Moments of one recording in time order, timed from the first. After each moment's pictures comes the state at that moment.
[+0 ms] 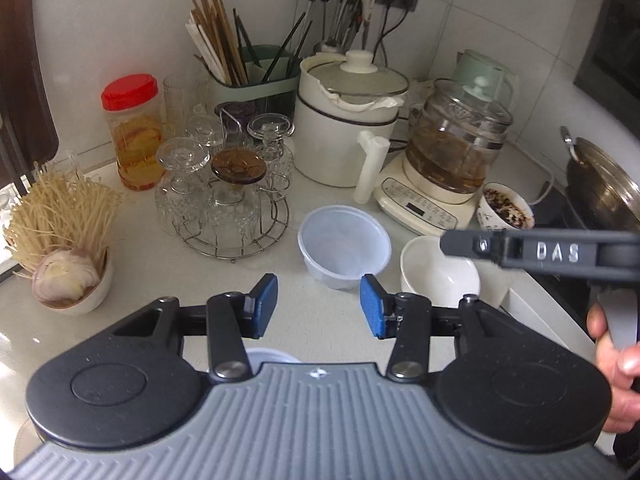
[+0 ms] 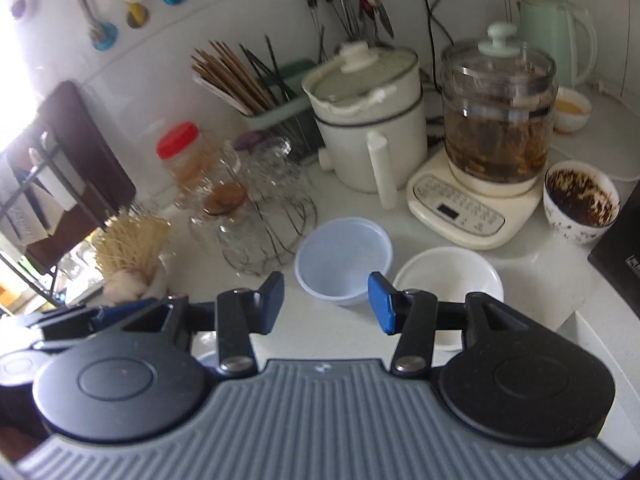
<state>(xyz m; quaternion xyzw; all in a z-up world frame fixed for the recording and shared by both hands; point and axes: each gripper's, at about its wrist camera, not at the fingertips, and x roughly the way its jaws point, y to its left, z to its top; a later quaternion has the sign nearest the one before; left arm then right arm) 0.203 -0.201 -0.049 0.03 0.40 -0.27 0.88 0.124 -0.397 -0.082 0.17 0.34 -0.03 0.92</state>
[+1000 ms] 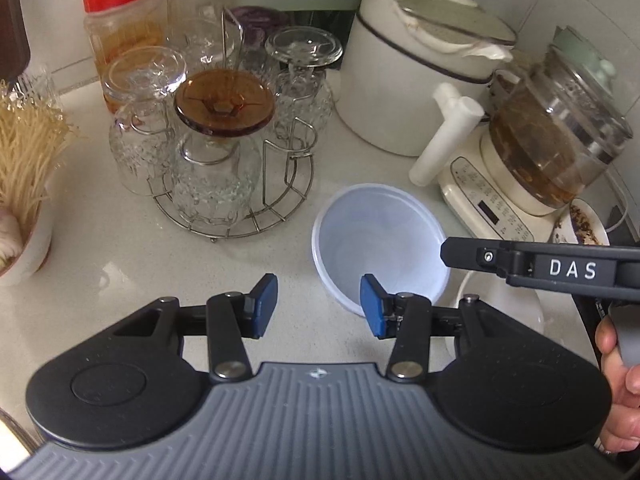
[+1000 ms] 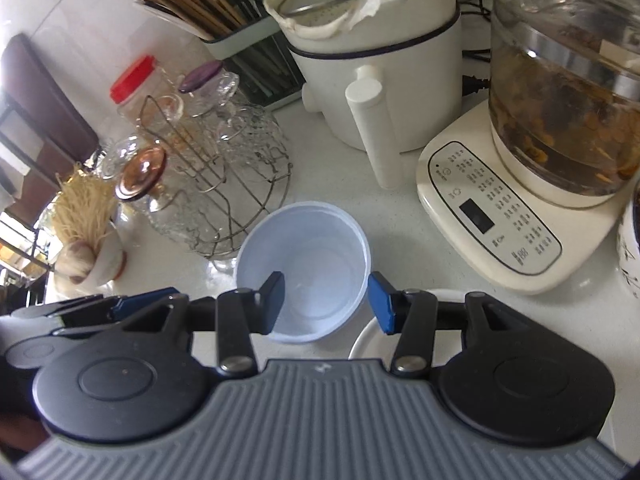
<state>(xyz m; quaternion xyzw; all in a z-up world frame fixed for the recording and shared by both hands) 0.308 -0.273 -0.134 -0.01 0.50 -0.17 0.85 0.253 -0.464 -0.150 0.15 0.46 0.06 0.87</state>
